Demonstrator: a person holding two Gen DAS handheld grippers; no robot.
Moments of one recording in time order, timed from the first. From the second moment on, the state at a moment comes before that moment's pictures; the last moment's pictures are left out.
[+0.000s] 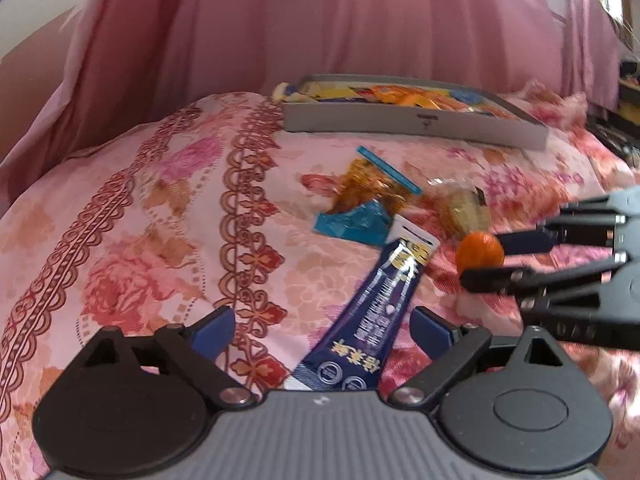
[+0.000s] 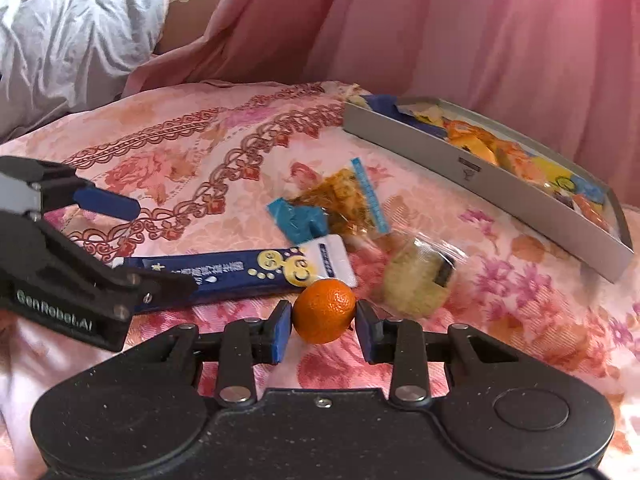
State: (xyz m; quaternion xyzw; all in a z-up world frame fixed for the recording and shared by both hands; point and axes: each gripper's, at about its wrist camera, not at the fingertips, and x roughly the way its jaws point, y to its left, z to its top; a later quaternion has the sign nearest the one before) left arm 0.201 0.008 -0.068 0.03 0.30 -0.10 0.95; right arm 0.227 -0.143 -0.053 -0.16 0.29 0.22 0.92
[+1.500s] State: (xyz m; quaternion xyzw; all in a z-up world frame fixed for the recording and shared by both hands) left arm 0.201 -0.030 -0.058 -0.02 0.40 -0.08 0.91; right arm 0.227 -0.163 -0.045 -0.11 0.34 0.20 0.91
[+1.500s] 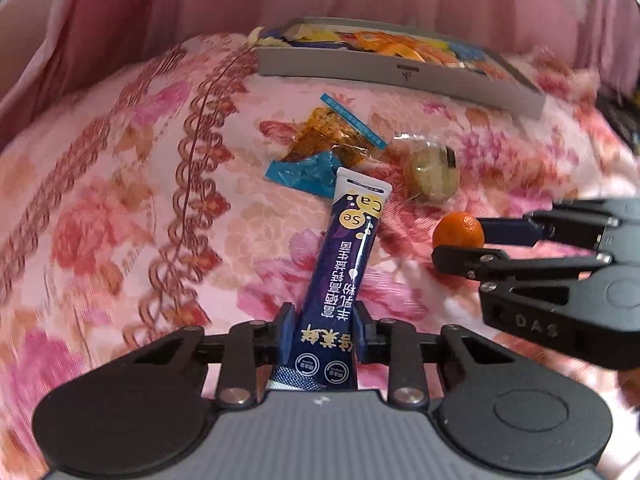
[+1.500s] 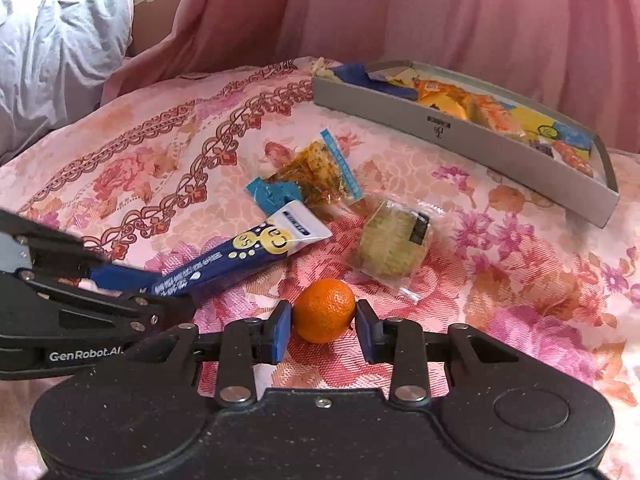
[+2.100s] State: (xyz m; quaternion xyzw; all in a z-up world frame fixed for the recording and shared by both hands) left arm 0.164 -0.052 -0.045 -0.10 0.38 -0.05 0.92; right arm 0.198 -0.200 -0.001 -0.10 0.27 0.17 0.94
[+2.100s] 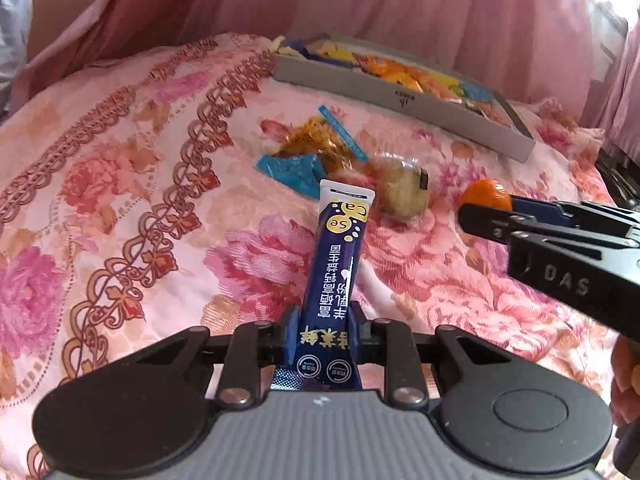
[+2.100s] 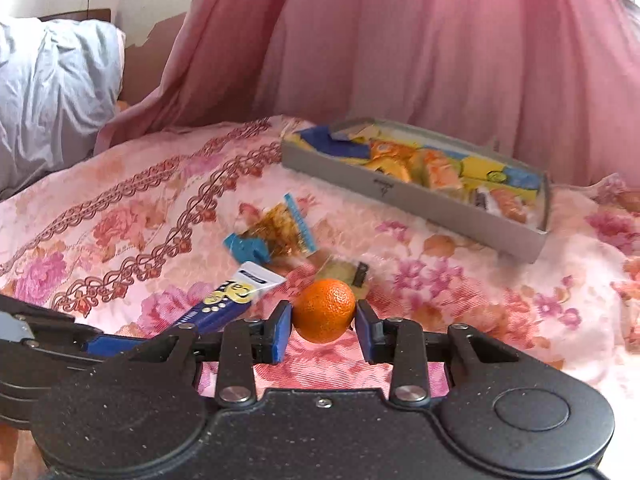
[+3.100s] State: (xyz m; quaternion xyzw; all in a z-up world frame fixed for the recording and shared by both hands) left arm 0.321 -0.099 0.054 -0.14 0.24 0.01 0.96; right arm 0.279 -0.262 0.015 -0.02 0.10 0.09 0.99
